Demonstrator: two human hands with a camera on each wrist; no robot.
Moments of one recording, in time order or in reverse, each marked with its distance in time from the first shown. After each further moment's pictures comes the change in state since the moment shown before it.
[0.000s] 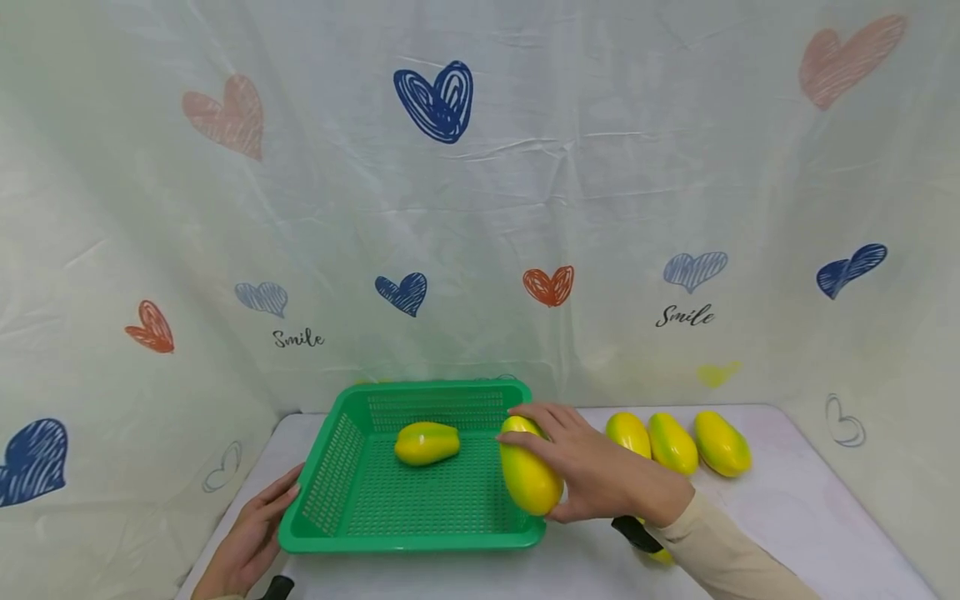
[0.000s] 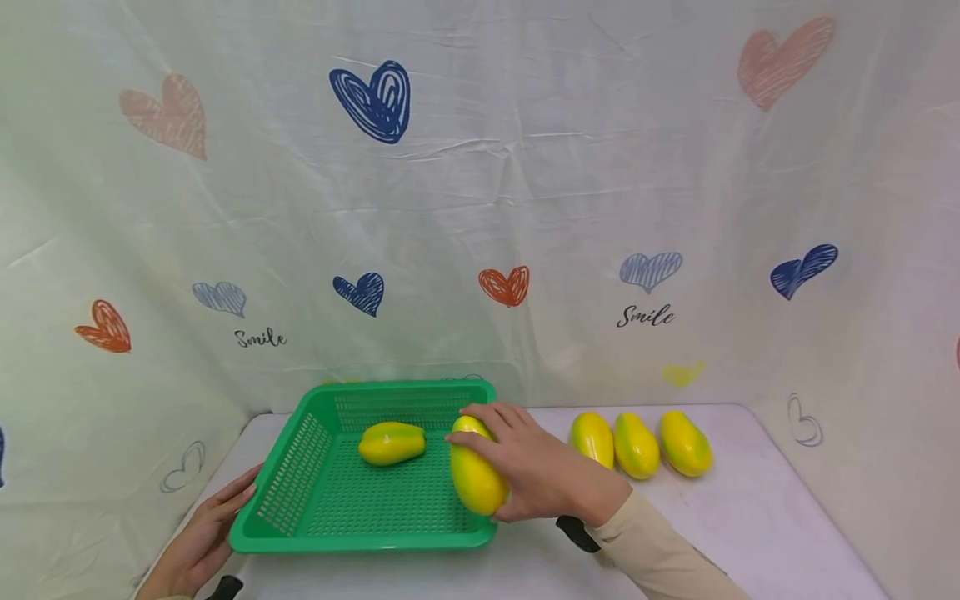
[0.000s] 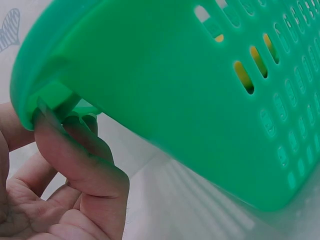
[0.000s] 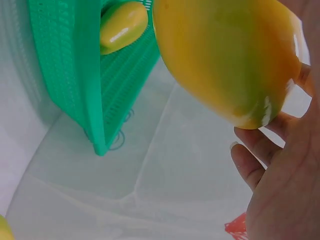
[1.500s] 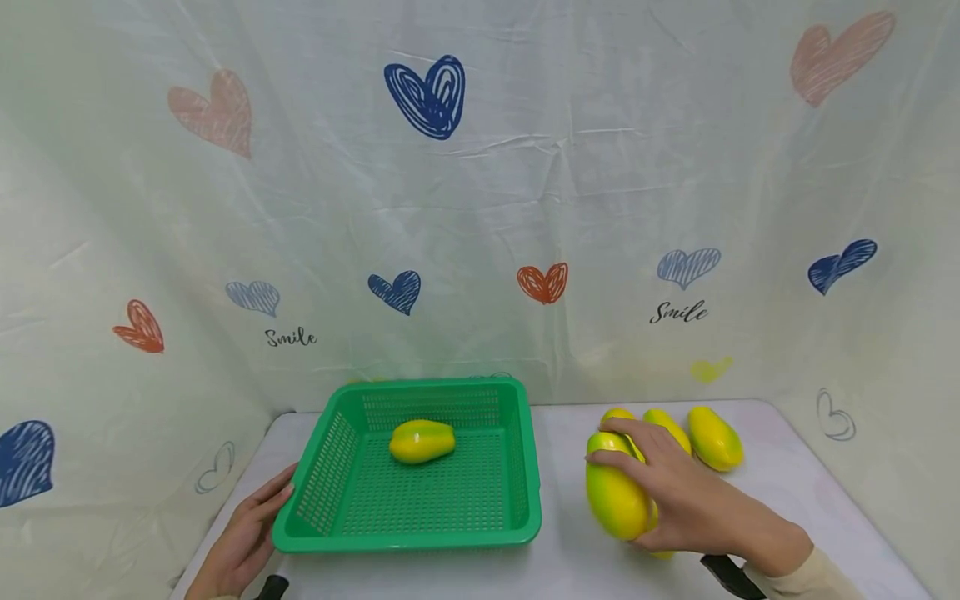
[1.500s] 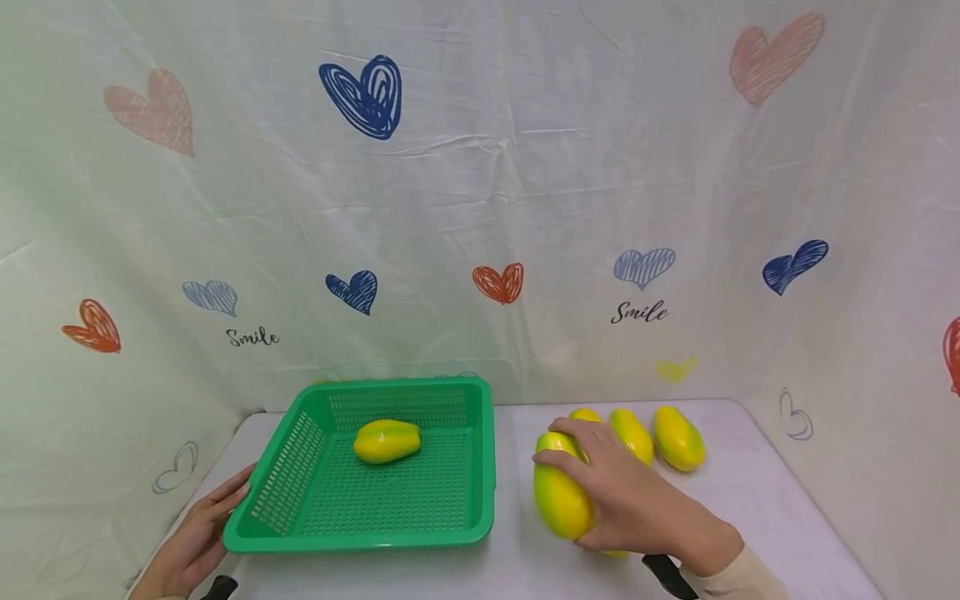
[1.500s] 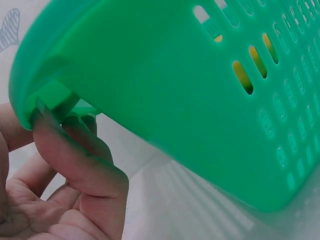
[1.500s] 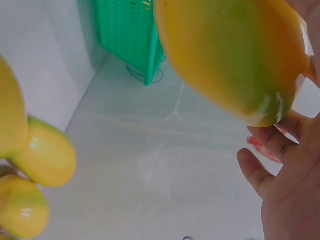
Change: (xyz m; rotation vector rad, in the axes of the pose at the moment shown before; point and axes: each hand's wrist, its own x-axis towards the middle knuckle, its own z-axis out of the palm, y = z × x) left_hand -0.001 -0.001 -0.003 -0.036 -0.021 -0.014; right_hand -0.099 0.012 -0.012 -0.150 0.180 0.130
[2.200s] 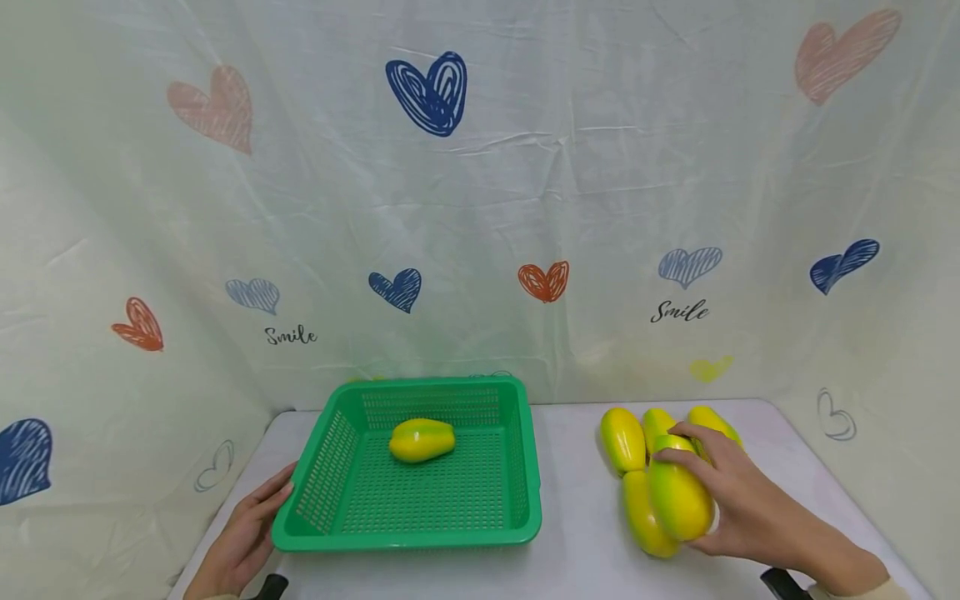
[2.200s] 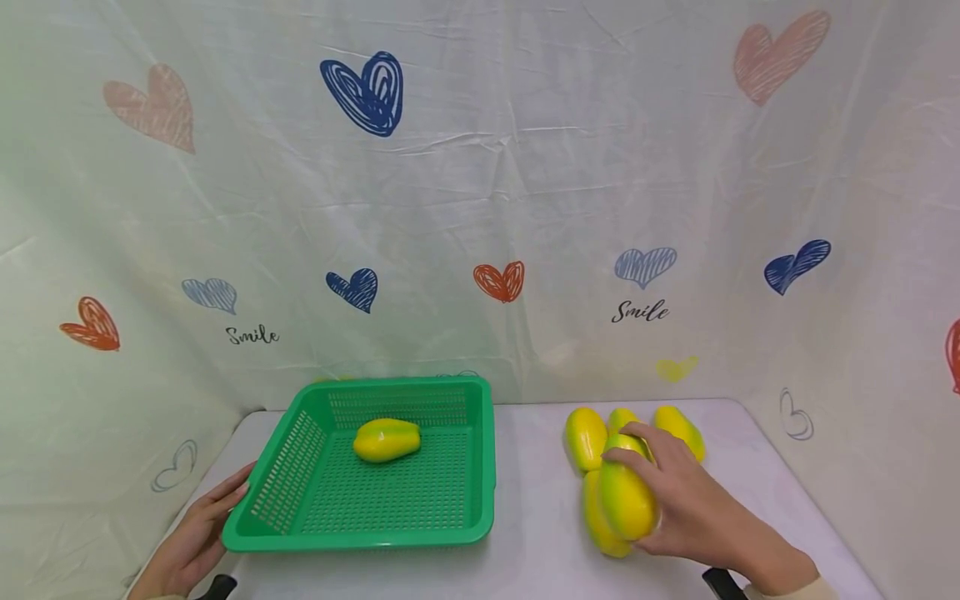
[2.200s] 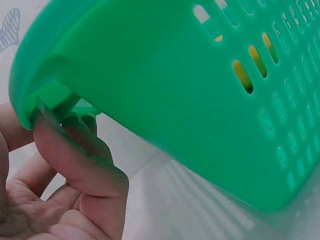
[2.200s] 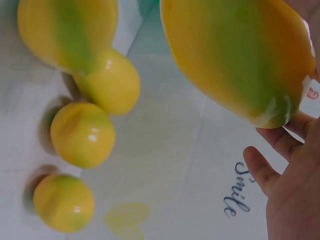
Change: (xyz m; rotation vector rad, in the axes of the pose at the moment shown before) left_hand 0.001 0.000 -0.001 -0.034 -0.001 -0.005; right_hand -0.058 0.033 -0.004 -0.064 0.035 0.165
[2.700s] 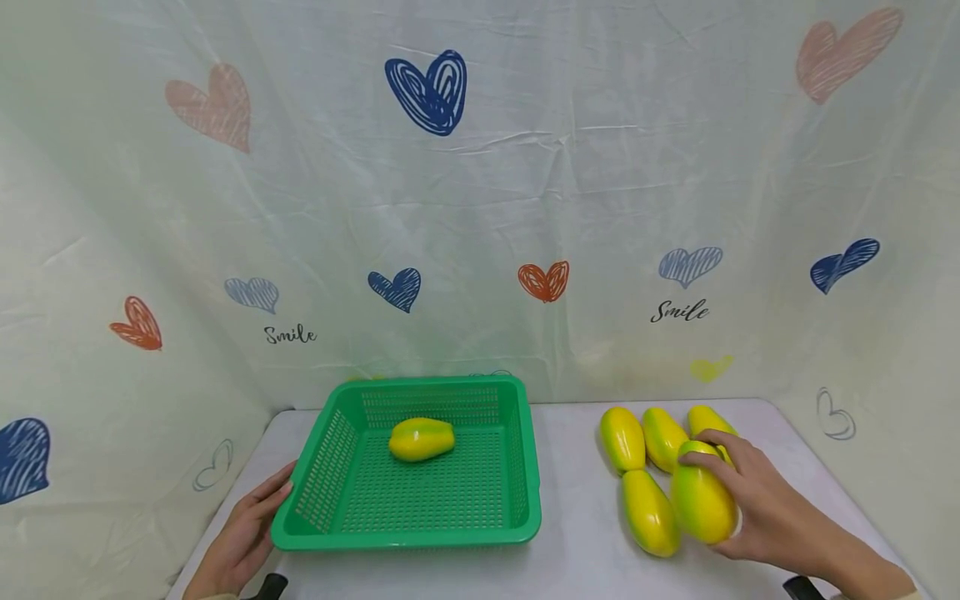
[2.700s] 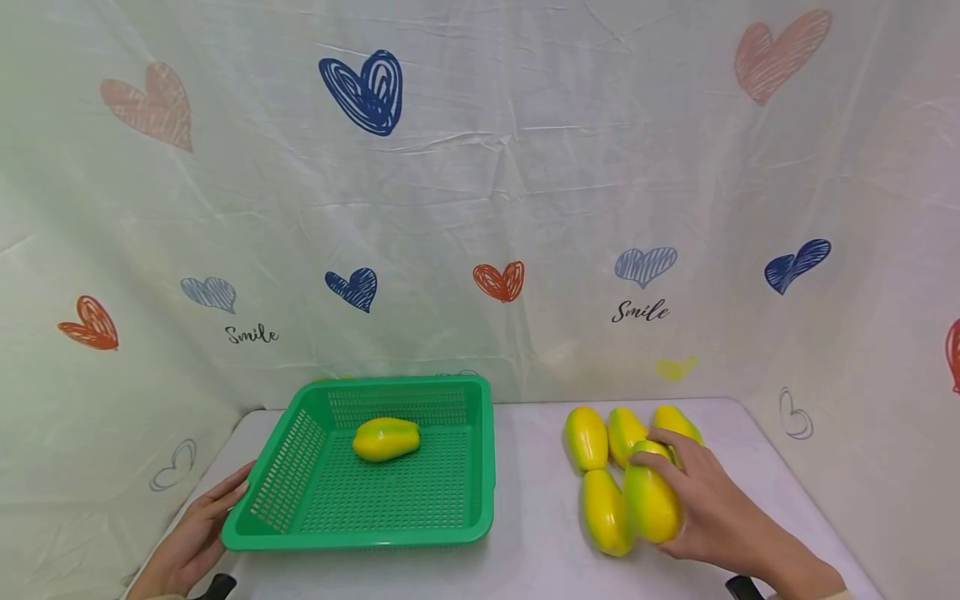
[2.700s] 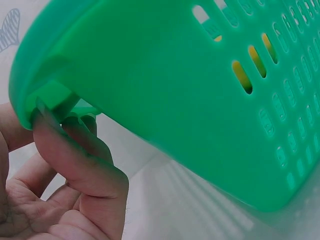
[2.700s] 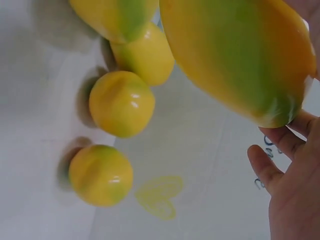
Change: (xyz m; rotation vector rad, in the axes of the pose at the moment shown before) left_hand 0.001 -0.001 0.000 0.006 0.005 -0.002; right_hand -0.027 0.020 0.005 0.010 -0.028 0.129
